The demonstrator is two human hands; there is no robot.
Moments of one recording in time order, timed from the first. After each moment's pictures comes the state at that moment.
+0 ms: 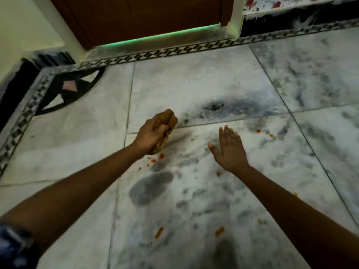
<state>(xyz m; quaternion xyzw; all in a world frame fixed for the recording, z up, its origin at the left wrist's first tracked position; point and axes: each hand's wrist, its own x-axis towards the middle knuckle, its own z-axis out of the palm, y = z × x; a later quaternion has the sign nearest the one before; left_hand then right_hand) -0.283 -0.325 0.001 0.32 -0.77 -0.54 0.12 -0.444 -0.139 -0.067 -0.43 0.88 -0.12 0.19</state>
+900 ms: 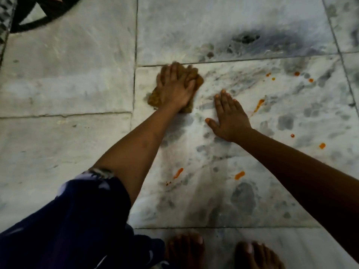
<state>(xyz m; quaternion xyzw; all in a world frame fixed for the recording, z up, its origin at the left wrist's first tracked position) -0.284 -0.317 -0.093 0.44 -0.89 -0.15 -0.05 -0.367 -0.156 -0.102 -0.52 0.83 0.07 0.19</state>
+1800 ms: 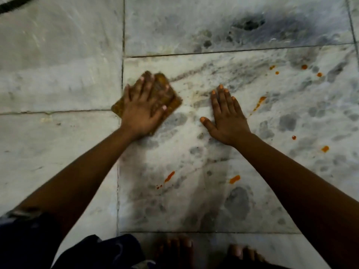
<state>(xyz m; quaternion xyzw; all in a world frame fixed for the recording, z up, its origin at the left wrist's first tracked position) -0.185 -0.326 -0.109 0.30 -0.95 -0.07 -0.07 -0.371 -0.148 -0.113 -0.53 0.82 -0.01 0.20</state>
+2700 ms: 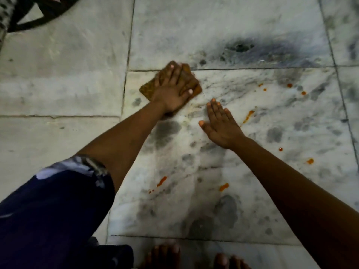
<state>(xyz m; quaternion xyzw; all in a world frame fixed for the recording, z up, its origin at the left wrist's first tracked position) -0.301 -0.333 -0.098 0.32 -0.93 -0.09 -0.15 -0.389 -0.149 -0.104 -0.53 0.80 -0.05 0.28</state>
